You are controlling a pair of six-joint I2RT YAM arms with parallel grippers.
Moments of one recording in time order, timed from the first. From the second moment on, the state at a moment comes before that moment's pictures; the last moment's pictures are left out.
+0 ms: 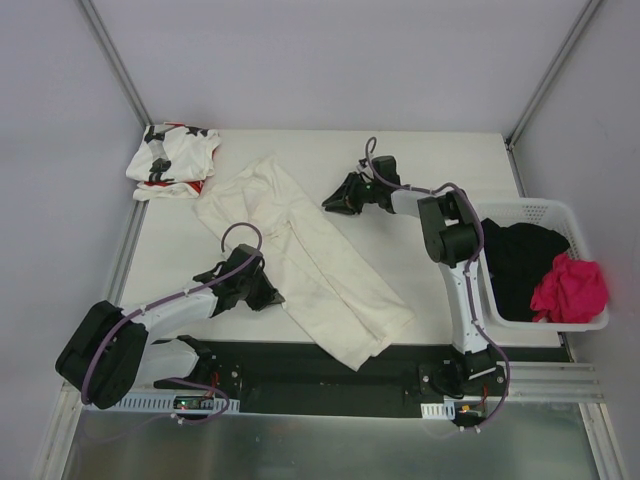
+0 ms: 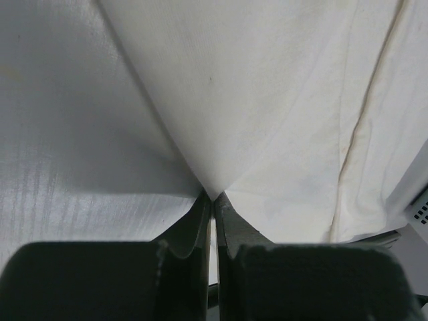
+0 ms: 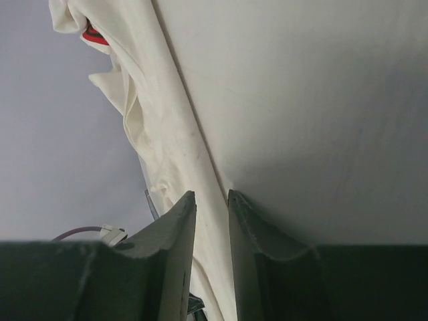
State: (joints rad) left arm -0.56 1.17 0.40 -0.21 0.12 -1.16; right arm 0.35 2.42 1.63 0.11 -0.78 0.97
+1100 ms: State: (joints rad) left arm -0.56 1.11 0.38 -0.24 0.09 -1.15; right arm 0.43 2.48 1.66 0.19 -0.80 1.05
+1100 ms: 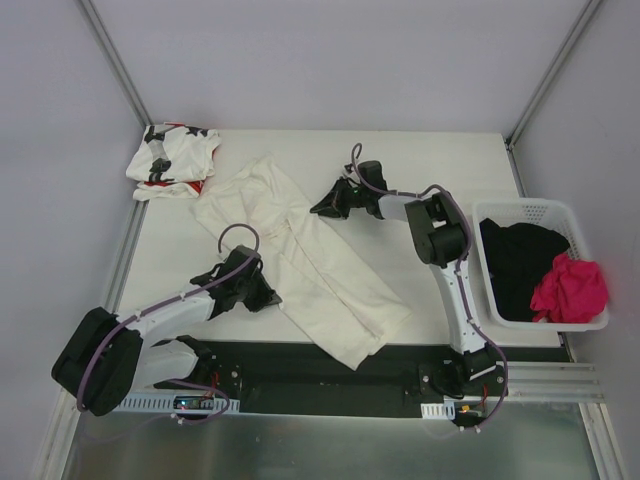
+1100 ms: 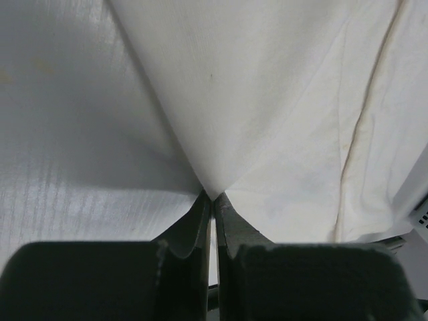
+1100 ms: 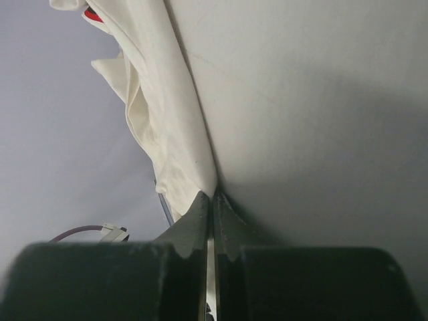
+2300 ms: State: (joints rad) left arm -0.56 1.25 0.60 -0.24 0.04 -1.03; right arm 0.00 2.14 1.00 0.58 -0.61 1.13
